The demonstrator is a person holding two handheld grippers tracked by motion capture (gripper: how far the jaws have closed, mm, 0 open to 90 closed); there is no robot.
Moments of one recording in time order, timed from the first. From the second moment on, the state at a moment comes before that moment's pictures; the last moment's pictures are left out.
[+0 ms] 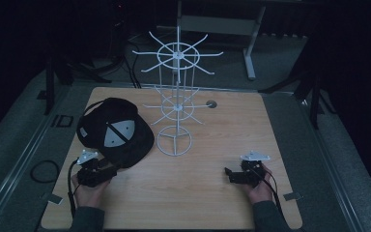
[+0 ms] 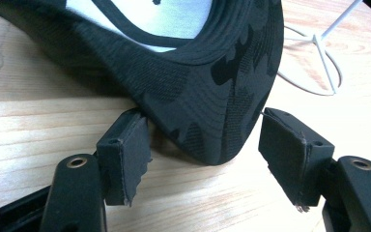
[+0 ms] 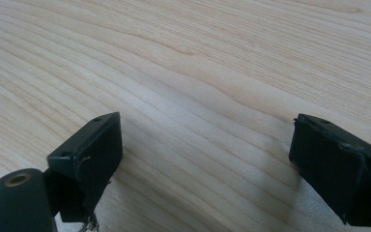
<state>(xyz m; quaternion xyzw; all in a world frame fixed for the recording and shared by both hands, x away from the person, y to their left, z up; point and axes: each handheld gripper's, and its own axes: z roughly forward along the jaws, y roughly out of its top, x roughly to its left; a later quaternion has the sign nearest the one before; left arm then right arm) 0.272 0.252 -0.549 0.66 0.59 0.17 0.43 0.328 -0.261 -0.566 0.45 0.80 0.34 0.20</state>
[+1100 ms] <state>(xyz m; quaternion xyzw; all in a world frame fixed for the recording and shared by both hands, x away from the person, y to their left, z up) 0.288 0.231 -0.556 0.68 0.58 0.21 0.40 0.328 -0.261 -0.566 0.45 0.80 0.34 0.20</state>
